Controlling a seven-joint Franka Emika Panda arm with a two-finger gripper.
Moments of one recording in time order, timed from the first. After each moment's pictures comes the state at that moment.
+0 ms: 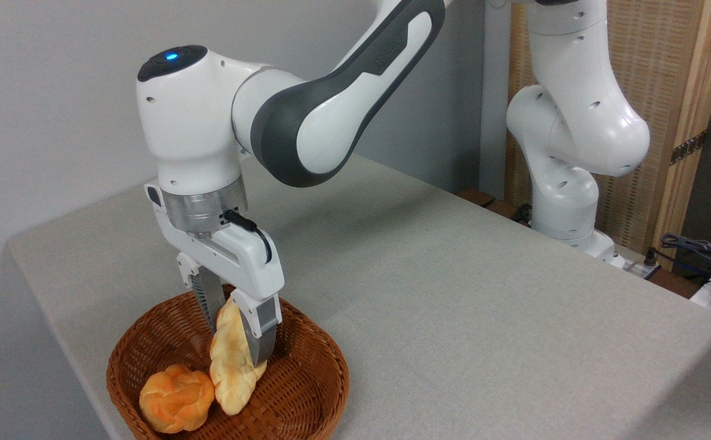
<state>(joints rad) -0.13 0.22 0.03 -1.79 -0.03 2.07 0.57</state>
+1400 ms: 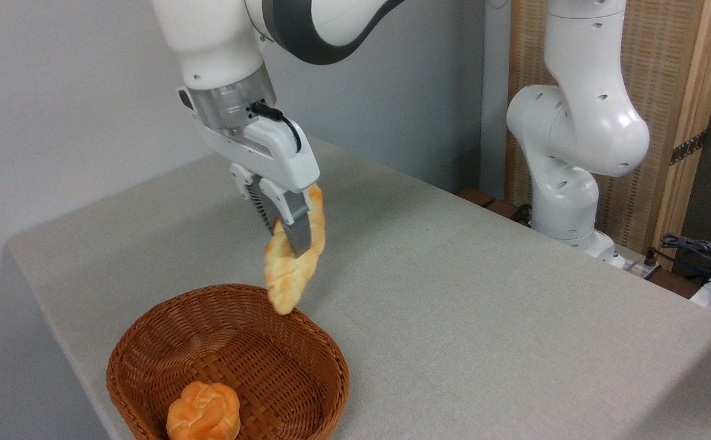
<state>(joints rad) -0.14 0.01 -0.01 -1.79 -0.03 1.64 0.59</state>
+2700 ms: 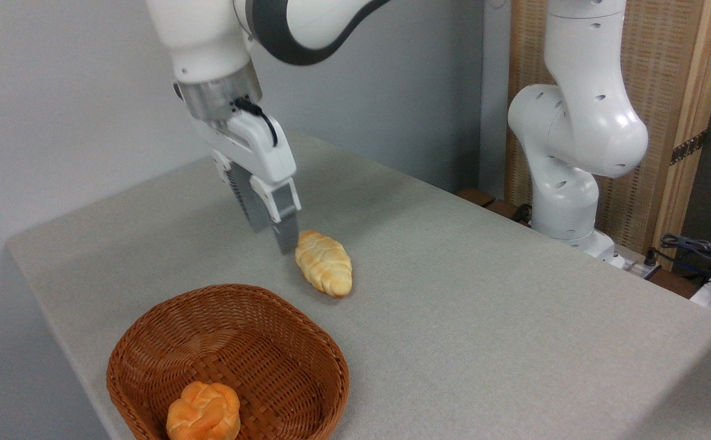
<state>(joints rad) -0.19 0.00 -0.03 -1.80 -0.03 1.75 0.60</state>
